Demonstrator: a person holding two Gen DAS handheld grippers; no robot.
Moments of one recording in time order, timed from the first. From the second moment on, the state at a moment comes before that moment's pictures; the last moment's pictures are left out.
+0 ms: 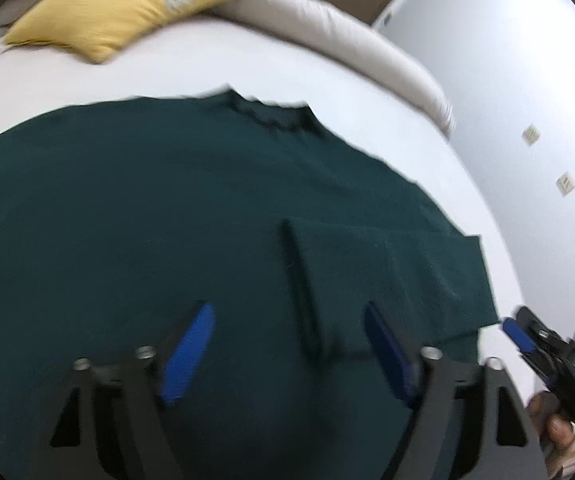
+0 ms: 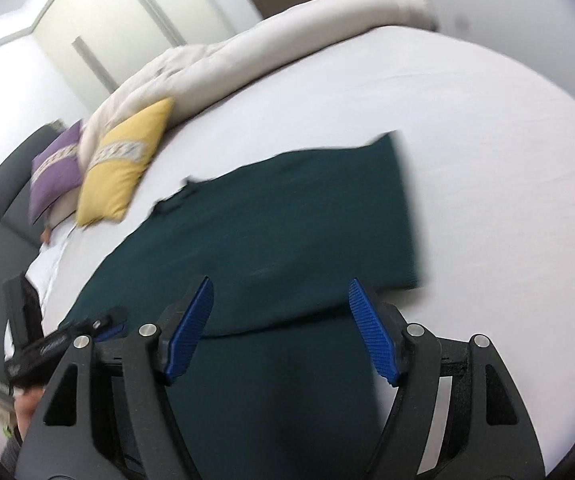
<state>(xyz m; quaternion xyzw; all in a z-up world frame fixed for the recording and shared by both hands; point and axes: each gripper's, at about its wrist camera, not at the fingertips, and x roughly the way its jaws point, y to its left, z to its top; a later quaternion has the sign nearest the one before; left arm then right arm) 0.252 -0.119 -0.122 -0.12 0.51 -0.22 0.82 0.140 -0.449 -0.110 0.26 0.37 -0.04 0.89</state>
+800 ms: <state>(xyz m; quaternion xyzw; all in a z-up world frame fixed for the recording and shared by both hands) 0.302 -0.061 -0.094 -0.09 0.44 -0.13 0.88 0.193 -0.534 -0.130 0.28 0.38 -0.12 0.87</state>
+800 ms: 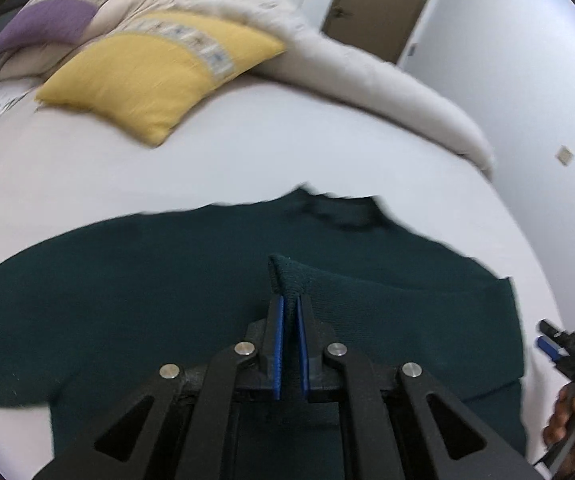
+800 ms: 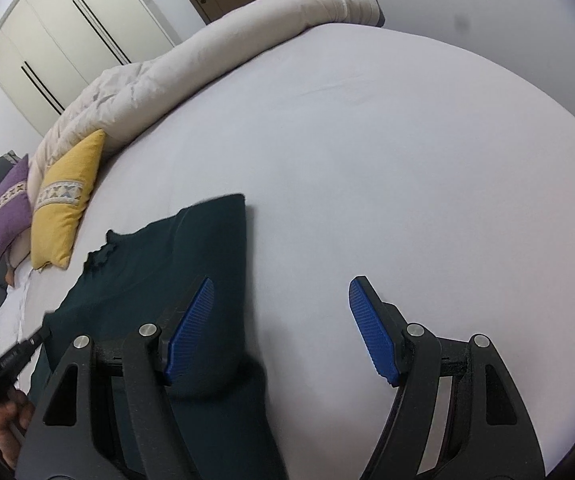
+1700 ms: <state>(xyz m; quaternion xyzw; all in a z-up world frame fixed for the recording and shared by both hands) 0.305 -0.043 -0.139 -0.10 0.44 -0.13 0.89 0.262 -0.527 -0.127 0.20 0.41 -0.13 0.88</state>
